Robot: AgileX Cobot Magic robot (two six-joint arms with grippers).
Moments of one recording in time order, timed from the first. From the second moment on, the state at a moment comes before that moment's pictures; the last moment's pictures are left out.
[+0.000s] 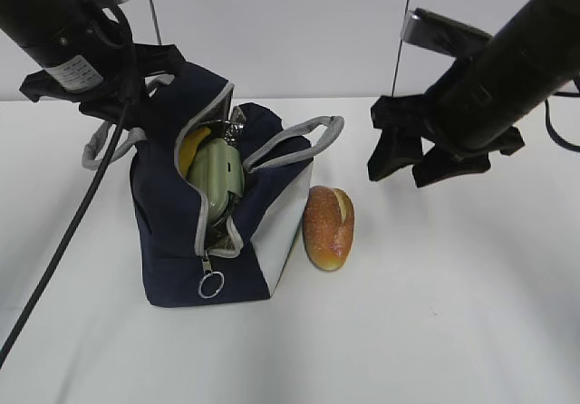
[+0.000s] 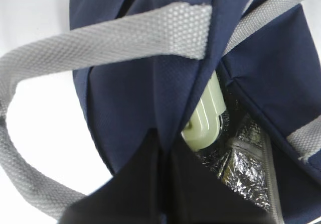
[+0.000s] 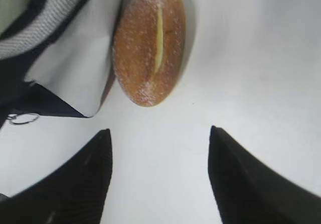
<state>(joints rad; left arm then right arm) -0.29 1.76 -1.50 -0.24 1.00 -0.03 0.25 1.67 -1.21 0.44 0.82 -0.12</state>
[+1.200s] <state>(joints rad) -0.29 1.76 -1.50 -0.24 1.01 -0.03 0.25 1.93 -1.22 0.77 0.67 -0.40</state>
